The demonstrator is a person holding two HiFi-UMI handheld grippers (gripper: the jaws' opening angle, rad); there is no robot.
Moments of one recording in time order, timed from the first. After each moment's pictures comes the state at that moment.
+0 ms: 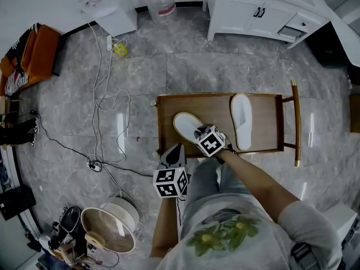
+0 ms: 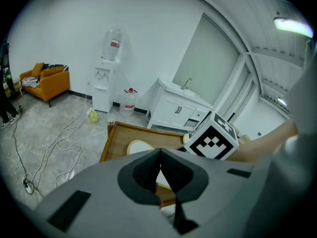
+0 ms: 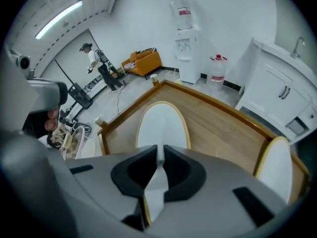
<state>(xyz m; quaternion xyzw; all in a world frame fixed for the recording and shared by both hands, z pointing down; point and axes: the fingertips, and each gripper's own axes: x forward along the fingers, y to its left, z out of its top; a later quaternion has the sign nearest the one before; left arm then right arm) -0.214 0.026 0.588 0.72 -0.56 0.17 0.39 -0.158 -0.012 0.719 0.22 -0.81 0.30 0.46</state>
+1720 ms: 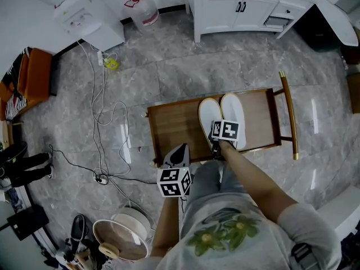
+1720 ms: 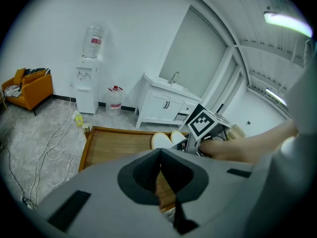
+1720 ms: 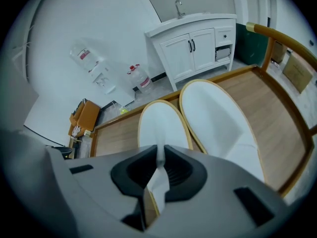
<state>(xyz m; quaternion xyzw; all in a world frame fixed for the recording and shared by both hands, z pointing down) -0.164 0.001 0.585 0.76 -0.50 0.20 0.37 -0.022 -0.059 0.725 0.53 -0.59 0.55 0.27</state>
